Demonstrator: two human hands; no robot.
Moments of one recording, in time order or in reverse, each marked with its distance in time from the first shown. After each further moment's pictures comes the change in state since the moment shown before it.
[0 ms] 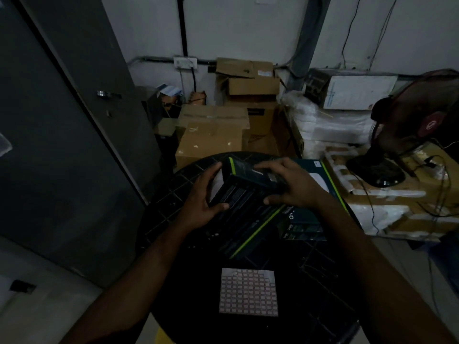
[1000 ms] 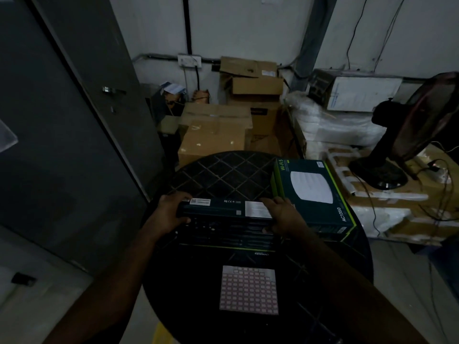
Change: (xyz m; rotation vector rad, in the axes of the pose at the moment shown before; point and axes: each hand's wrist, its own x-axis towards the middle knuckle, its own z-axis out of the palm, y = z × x) left_hand -0.035 -0.113 -0.057 0.470 -0.155 -0.209; right_hand -0.011 0.027 0.109 -0.232 -0.246 0.294
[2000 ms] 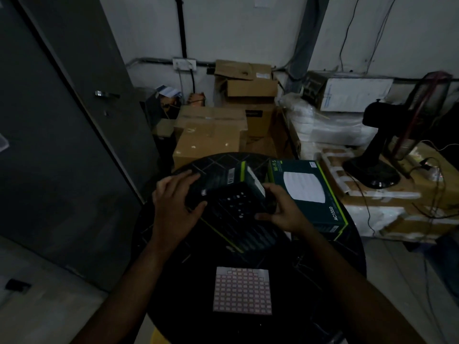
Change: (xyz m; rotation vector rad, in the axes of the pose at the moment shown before) left_hand -0.032 0.134 -0.023 0.103 0.523 0.096; right_hand -0.030 0.008 -0.029 0.767 0.278 -0.186
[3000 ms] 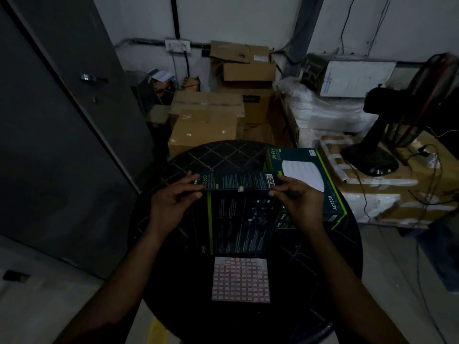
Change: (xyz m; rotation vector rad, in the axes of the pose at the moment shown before) left_hand -0.003 -0.025 0.026 -0.805 -0.184 -0.272; right_hand -0.027 -0.017 -0.007 0.085 0.492 -0.084
